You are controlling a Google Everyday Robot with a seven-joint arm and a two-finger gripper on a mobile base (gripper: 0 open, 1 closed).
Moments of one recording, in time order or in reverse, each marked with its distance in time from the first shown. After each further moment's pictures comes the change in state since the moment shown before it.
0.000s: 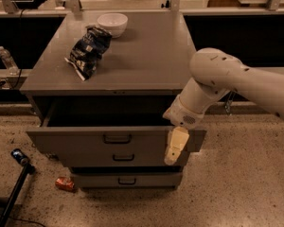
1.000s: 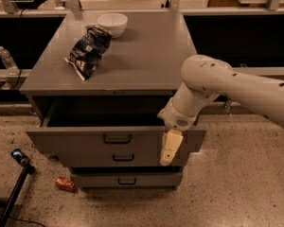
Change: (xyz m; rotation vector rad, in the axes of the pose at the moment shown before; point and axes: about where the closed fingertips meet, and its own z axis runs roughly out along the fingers) arm -0.008 -0.015 0.024 0.035 0.015 -0.078
